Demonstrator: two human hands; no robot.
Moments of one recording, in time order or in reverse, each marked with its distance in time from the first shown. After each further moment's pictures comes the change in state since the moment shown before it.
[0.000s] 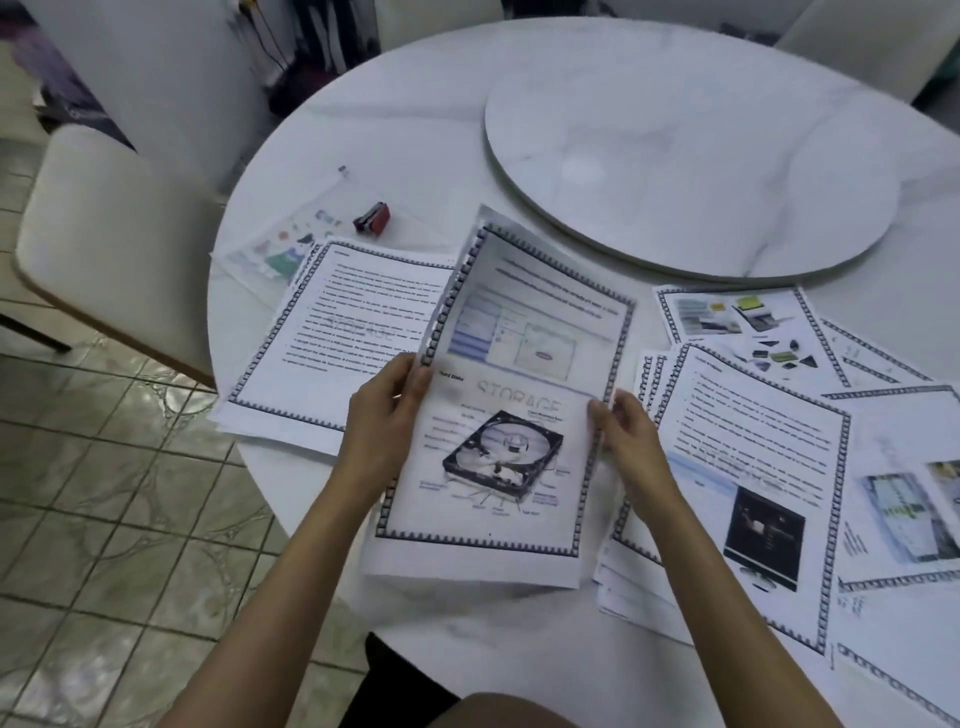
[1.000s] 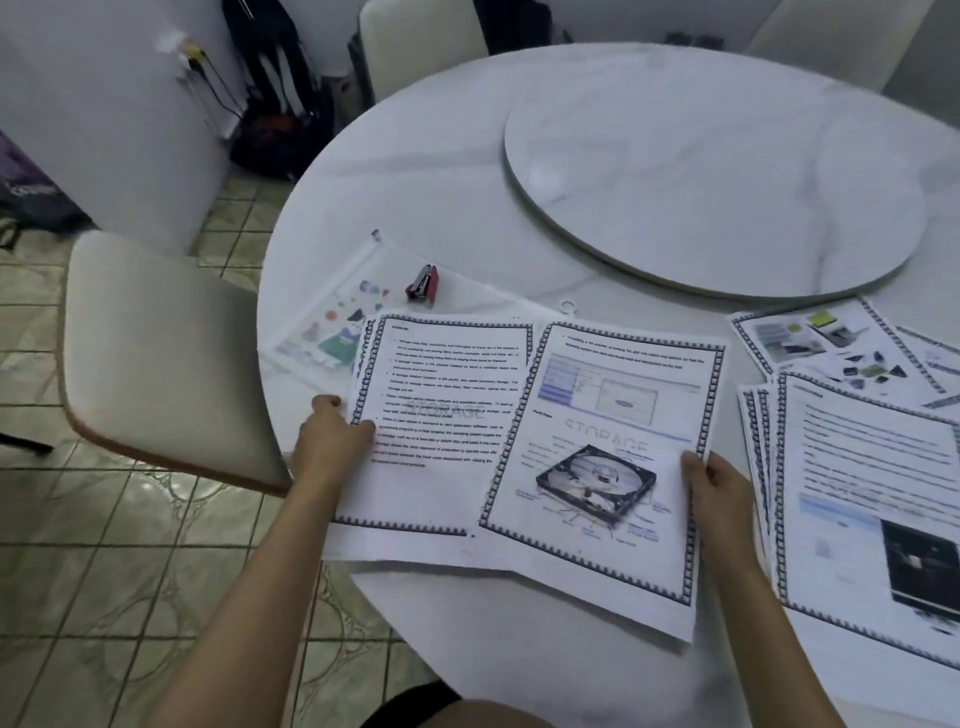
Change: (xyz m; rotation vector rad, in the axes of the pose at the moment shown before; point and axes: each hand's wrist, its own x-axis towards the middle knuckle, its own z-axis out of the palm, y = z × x) left_hand 0.148 -0.116 -0.131 0.473 -0.083 -0.502; right_hand 0.004 -0.001 0.081 -0.115 0.509 0.023
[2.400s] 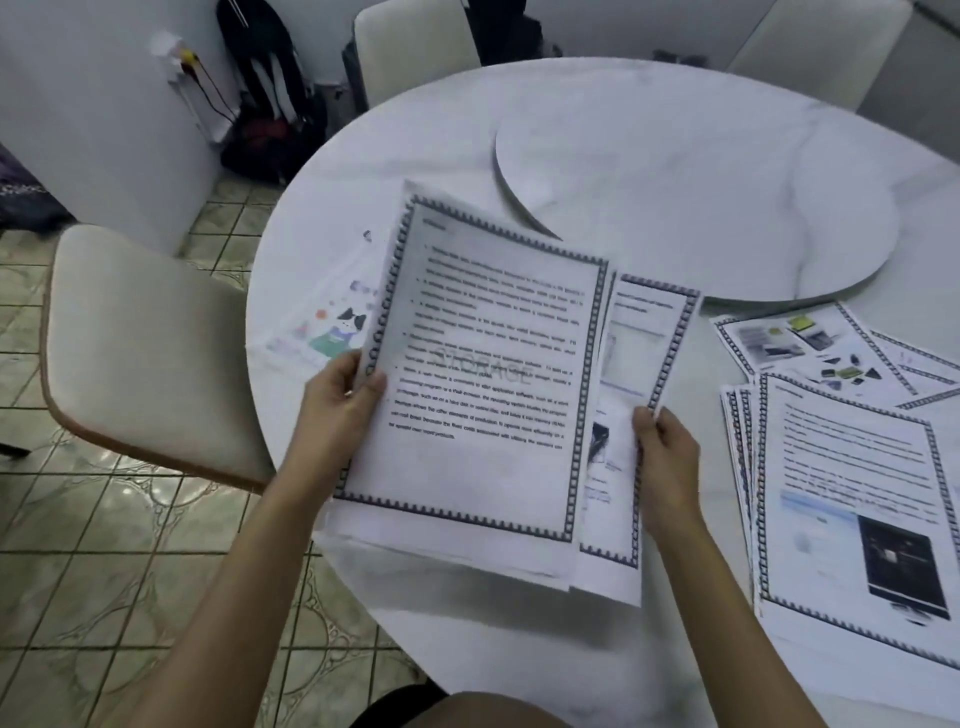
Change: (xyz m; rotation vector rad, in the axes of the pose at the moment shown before) left_hand -0.056 0.037 -0.025 -0.642 -0.098 0.444; right_hand -0.005 -0.033 0.035 0.322 -0.094 -0.119
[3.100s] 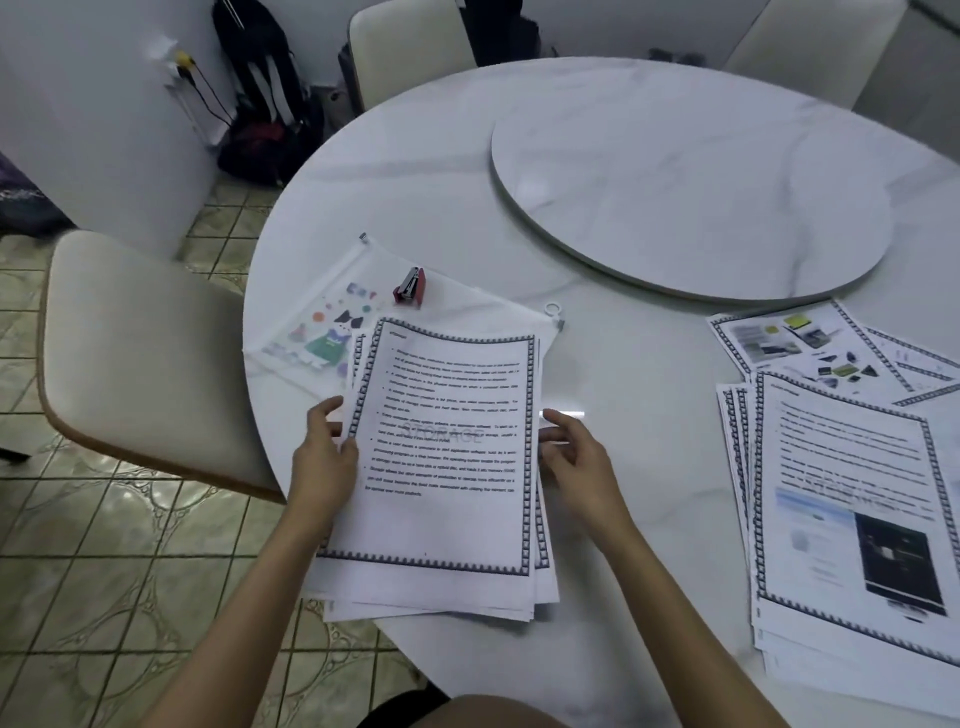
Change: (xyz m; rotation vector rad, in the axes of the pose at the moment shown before) left_hand -0.005 -0.060 -0.006 0.406 0.073 -0.212; right_hand -0.023 0.004 0.044 -0.168 -0.366 0.098
